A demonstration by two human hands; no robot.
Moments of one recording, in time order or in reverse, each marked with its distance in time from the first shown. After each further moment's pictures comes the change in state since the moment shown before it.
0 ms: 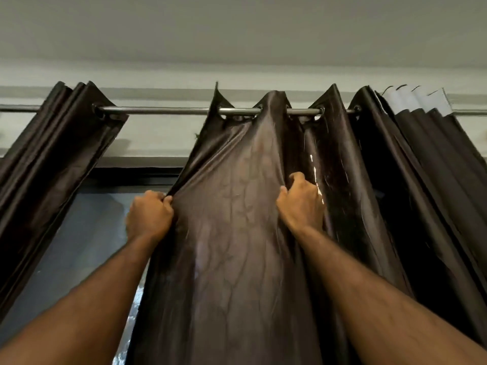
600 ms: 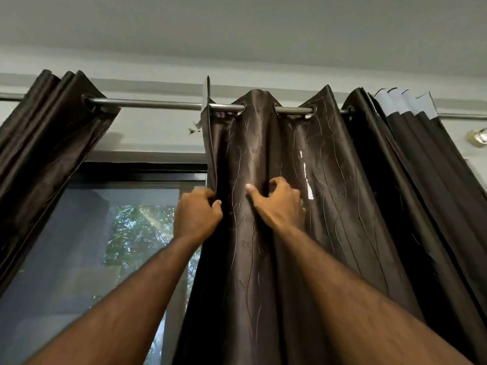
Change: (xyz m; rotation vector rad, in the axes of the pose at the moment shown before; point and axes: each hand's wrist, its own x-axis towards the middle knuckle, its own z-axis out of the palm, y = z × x) left_hand -0.038 0.057 0.035 -0.256 -0.107 0.278; right_hand -0.021 -0.023 0.015 0.105 -0.136 0.103
